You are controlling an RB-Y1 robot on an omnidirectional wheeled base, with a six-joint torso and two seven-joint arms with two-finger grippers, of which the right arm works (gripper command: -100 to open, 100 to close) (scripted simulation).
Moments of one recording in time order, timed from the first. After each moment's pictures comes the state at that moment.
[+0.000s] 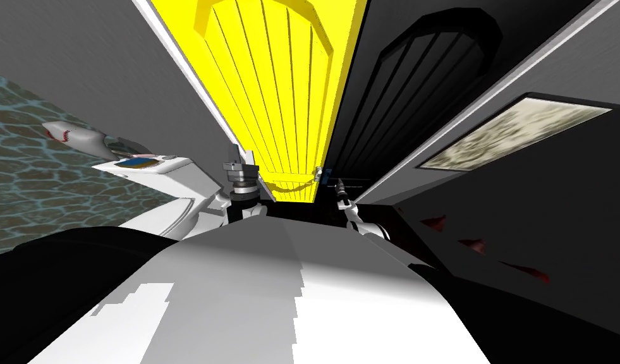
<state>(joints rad) -0.47 -0.25 -0.09 -0.56 0.22 -0.56 -0.40</state>
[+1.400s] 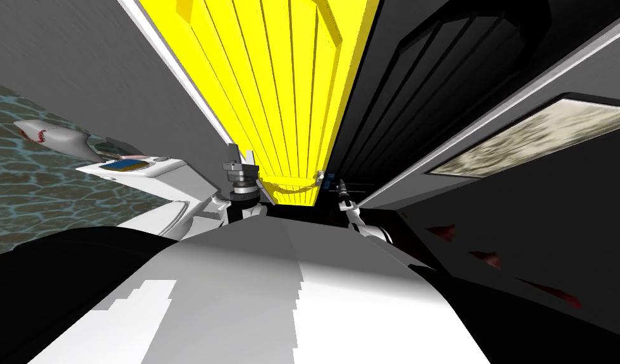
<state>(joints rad) -0.43 -0.27 -0.10 -0.61 0.22 -0.54 -0.40</state>
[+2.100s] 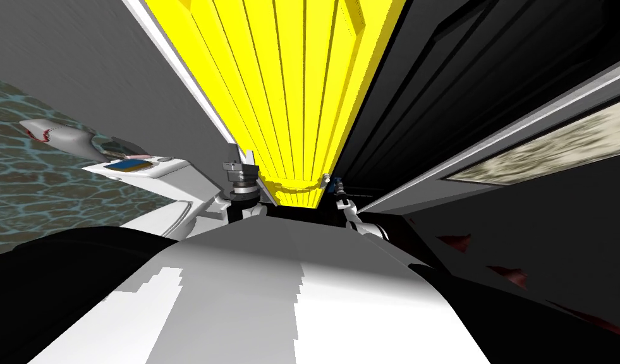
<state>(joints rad) -0.46 -0.23 -0.09 -0.59 0.22 -0.56 -0.39</state>
